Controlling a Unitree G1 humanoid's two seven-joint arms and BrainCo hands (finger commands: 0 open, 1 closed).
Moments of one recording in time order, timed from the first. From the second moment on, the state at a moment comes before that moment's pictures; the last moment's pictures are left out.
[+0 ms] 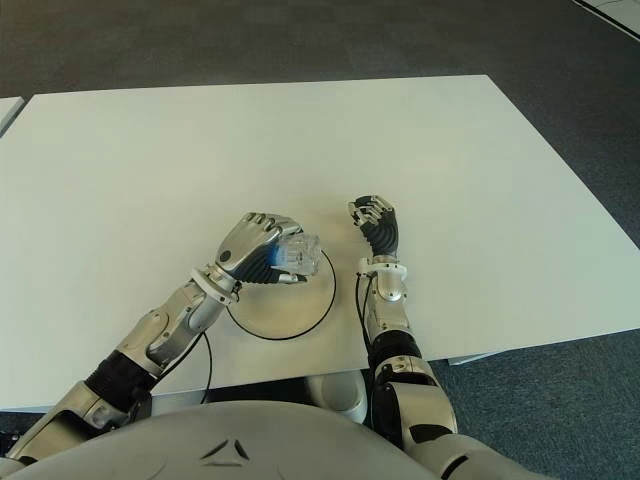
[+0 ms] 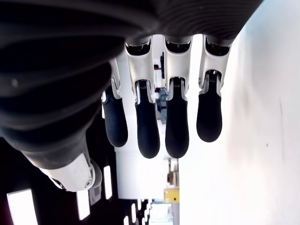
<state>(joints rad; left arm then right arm) -0.05 0.31 -0.50 0.06 0.92 -0.32 0.32 -0.26 -0.03 -0.13 0.79 0.03 -0.58 -0.04</state>
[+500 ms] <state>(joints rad) -0.01 0.30 -0.52 0.07 0.85 -0.24 0.11 -0.26 -0.02 -0.14 0.80 0.03 -0.58 -0.06</state>
